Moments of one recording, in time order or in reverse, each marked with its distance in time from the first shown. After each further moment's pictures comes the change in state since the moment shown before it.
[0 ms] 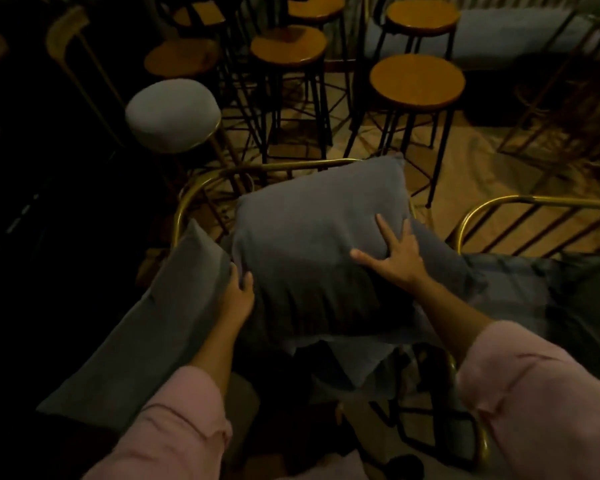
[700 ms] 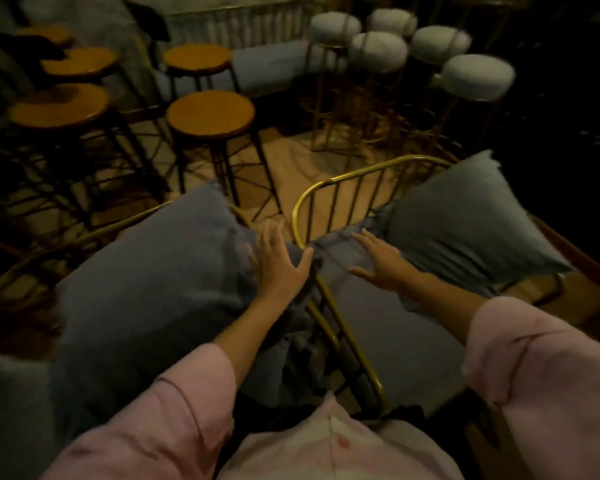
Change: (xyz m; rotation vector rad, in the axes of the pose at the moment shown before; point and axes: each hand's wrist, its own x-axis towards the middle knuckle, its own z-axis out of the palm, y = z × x) left_hand -0.131 0.222 0.178 0.104 -0.175 0.999; right_hand -0.124 0.166 -0.139 -0.347 0.192 0.107
